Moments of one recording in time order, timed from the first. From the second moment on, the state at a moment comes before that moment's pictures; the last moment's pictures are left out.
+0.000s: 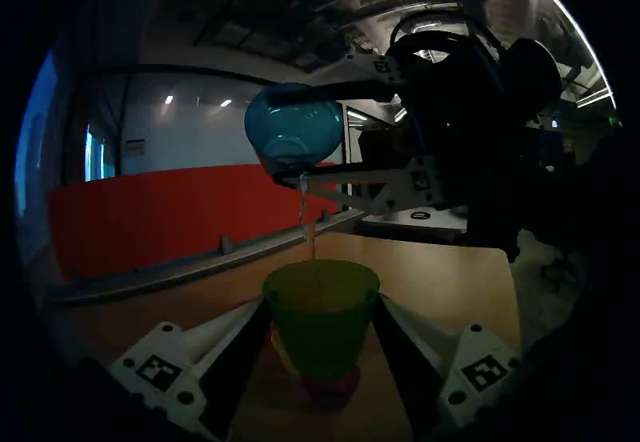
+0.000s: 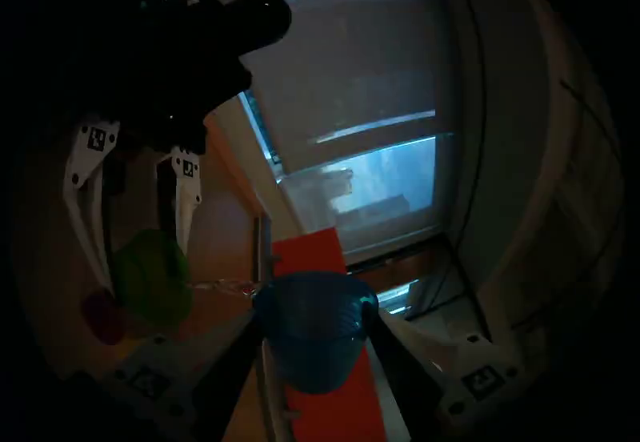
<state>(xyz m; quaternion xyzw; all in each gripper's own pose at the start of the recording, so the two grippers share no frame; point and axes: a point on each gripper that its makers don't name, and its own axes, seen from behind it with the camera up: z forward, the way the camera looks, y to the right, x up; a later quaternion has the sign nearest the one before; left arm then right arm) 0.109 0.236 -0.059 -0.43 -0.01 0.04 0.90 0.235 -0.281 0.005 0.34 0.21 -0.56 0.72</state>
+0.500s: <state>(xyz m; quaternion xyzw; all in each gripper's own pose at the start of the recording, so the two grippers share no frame) 0.106 0.239 -0.057 -0.44 -0.01 0.03 0.90 0.237 -0.281 0.005 0.33 0.22 -0.58 0.71</state>
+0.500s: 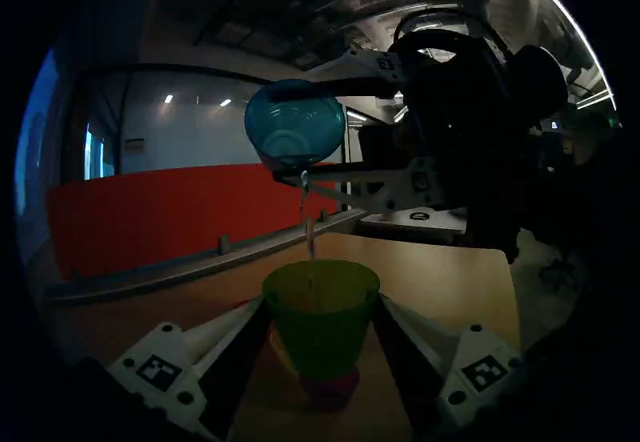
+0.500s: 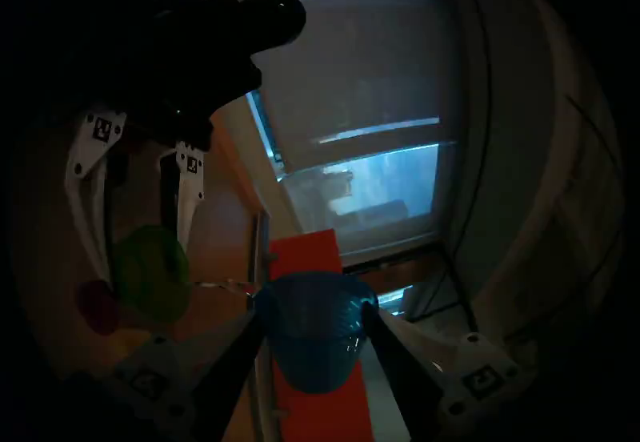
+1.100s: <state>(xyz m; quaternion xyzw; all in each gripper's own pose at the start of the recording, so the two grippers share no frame) 0.107 0.238 -0.056 -0.44 -0.01 0.03 0.90 0.244 -0.285 0.005 0.32 0.24 -0.61 0.69</state>
